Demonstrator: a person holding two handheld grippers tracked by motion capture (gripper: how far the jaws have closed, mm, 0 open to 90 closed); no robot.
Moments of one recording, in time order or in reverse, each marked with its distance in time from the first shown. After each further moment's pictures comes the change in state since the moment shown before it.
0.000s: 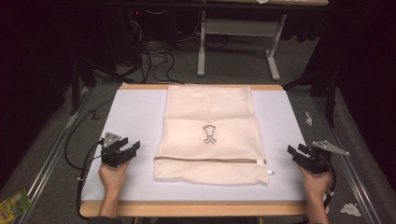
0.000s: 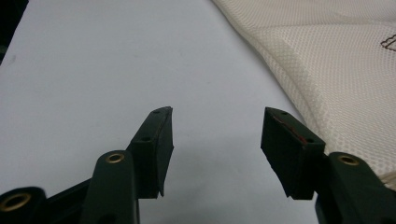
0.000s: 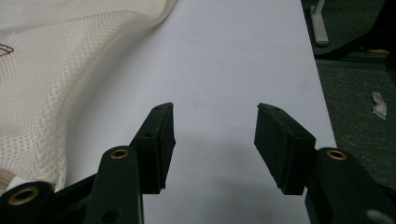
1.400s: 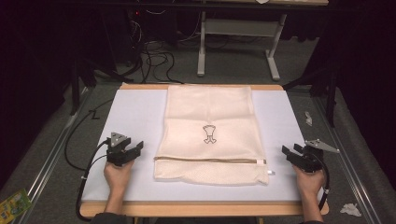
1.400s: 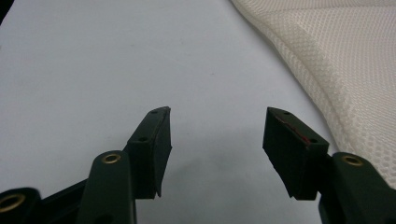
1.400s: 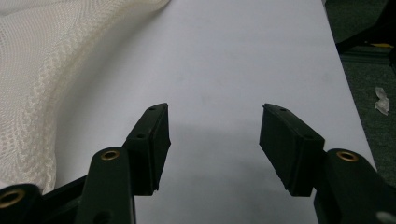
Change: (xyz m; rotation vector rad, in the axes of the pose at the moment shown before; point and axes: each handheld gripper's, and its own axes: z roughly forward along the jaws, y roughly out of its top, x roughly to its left) left arm -0.004 -0.006 0.019 0.019 0.030 0.014; right arm 0.007 -0.003 0.017 0.039 -0.007 -0.019
